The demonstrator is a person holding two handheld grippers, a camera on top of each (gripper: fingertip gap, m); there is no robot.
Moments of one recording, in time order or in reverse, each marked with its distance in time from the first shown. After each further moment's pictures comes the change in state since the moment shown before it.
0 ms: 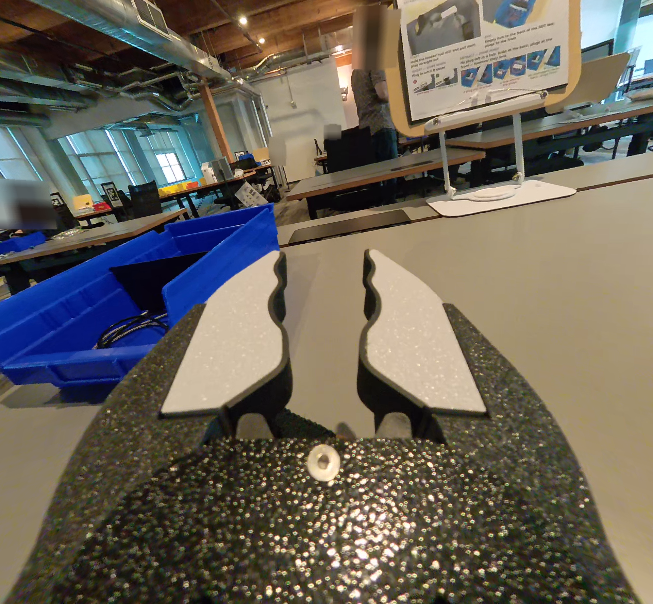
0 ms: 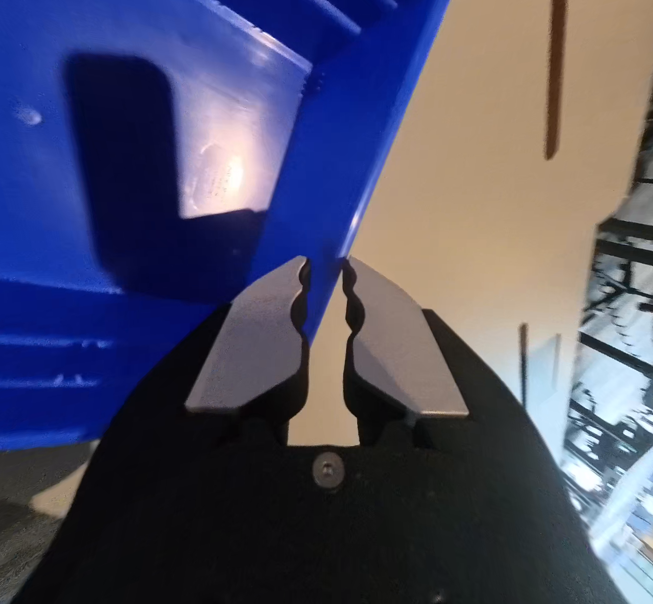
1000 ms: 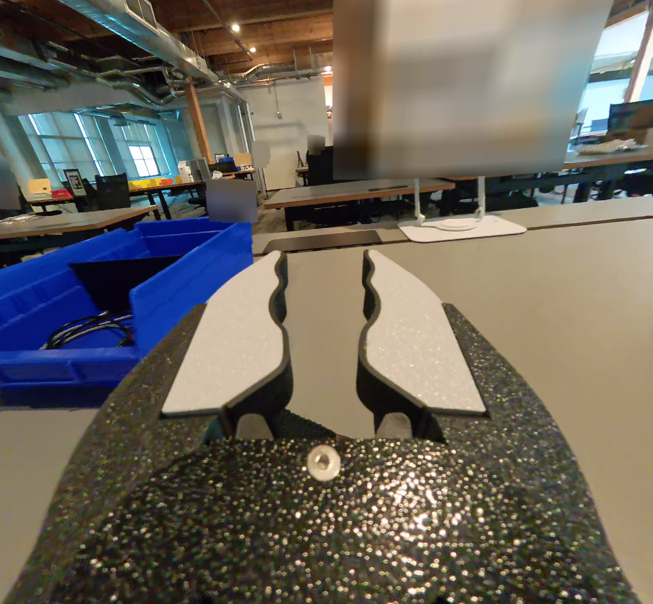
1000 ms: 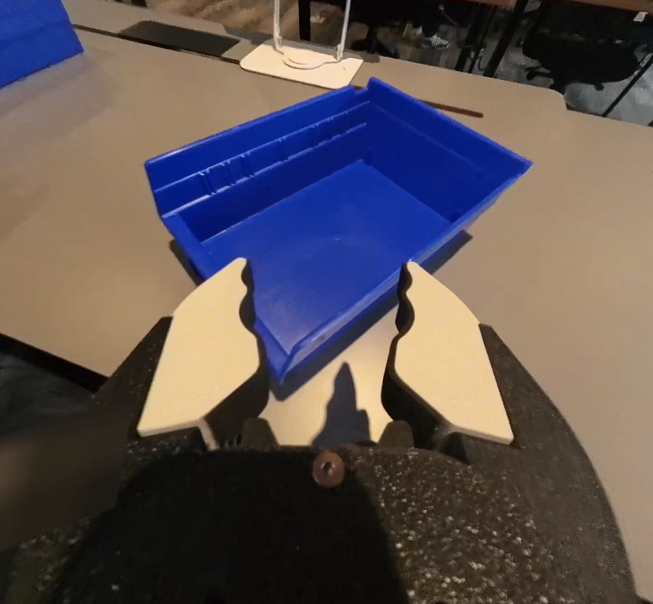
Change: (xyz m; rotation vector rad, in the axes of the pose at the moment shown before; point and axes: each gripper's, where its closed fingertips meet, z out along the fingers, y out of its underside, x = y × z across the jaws) left arm 0.015 -0.017 -0.006 0.042 0.043 -0.121; right arm -0.157 0.027 -0.132 0.753 0.194 0.849
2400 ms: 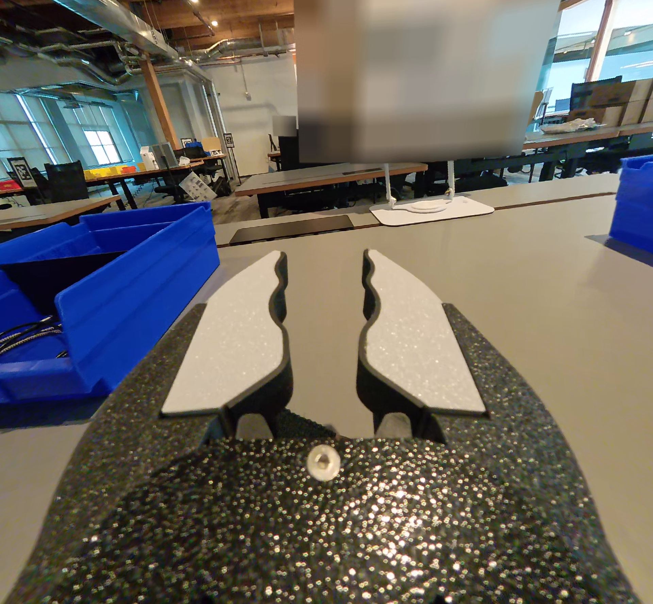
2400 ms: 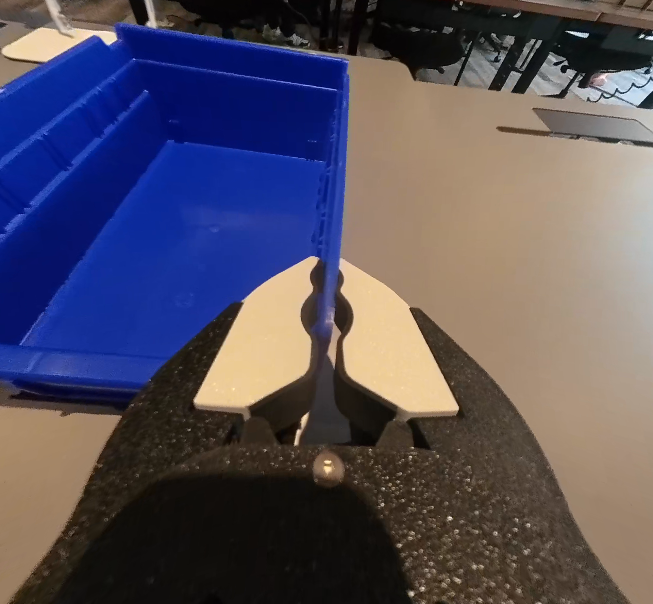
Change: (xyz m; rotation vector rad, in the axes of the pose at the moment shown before) left arm 0.028 0.012 0.010 -0.051 0.084 0.001; right arm 0.121 0.036 0.058 0.014 0.351 0.081
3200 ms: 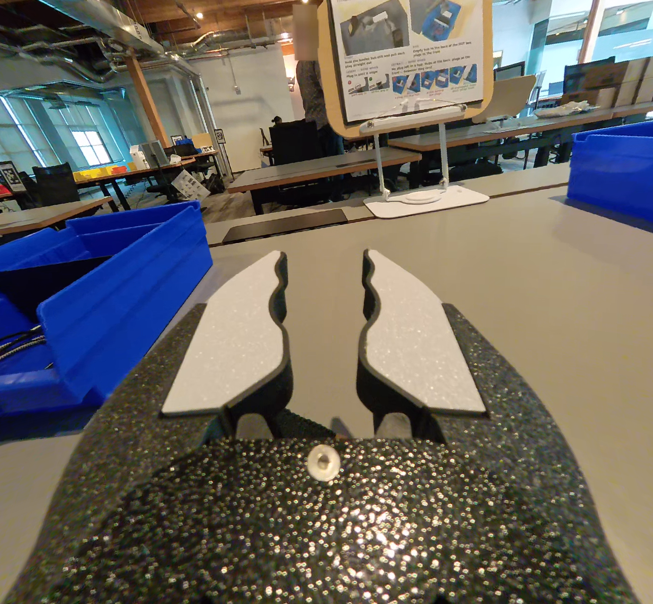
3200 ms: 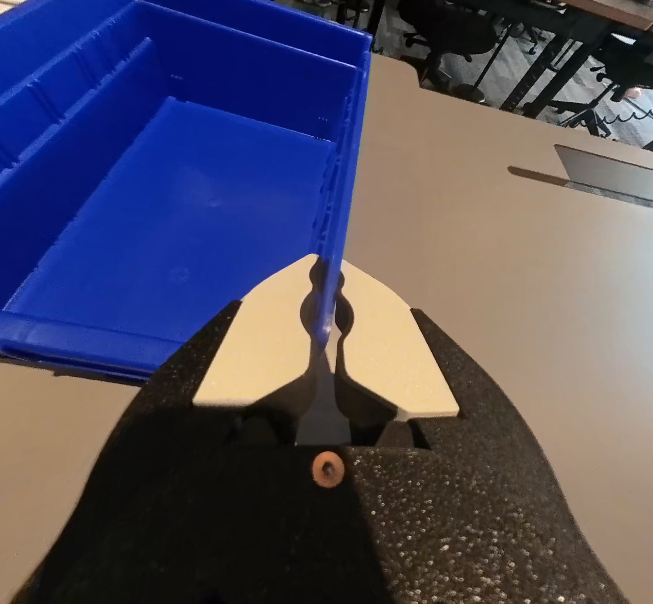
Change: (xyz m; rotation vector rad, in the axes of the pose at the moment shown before) left arm 0.006 0.003 0.004 -0.022 0.027 0.028; right arm 0.050 -0.040 0.113 -0.091 -0.058 -0.124
